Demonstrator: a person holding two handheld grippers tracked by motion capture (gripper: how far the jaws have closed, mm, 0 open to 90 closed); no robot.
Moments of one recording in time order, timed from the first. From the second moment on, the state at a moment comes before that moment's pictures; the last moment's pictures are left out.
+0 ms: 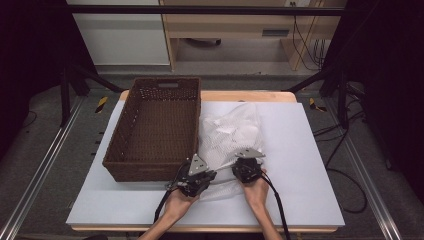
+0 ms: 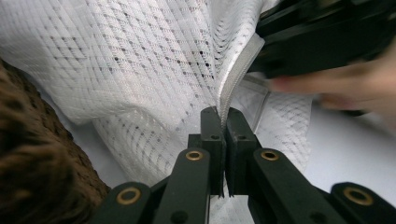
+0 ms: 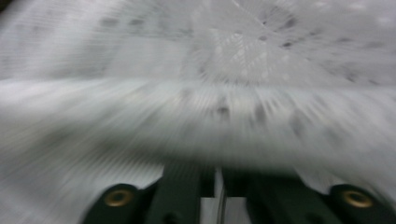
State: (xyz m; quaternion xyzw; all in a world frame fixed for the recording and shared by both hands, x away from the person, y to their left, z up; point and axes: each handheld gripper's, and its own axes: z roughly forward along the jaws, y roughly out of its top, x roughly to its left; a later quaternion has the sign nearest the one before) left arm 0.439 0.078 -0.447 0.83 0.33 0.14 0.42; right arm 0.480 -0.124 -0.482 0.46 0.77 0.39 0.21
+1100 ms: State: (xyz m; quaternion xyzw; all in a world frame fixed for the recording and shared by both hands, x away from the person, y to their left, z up) left arm 0.409 0.109 -0.482 0.83 0.38 0.14 0.38; right arm 0.415 -0.243 -0.477 0.52 0.74 0.35 0.24
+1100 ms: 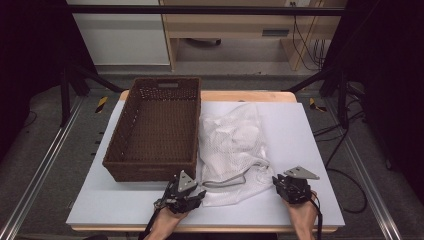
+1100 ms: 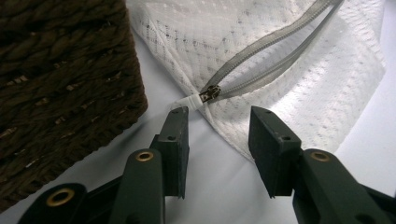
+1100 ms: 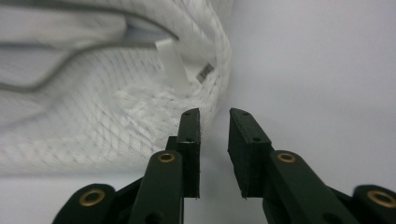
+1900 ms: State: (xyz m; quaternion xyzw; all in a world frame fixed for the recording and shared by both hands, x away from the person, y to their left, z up) left arm 0.414 0.107 -0.481 0.83 0.38 0.15 0.38; right arm 0.404 -0.271 -0.472 0.55 0.72 0.35 0.22
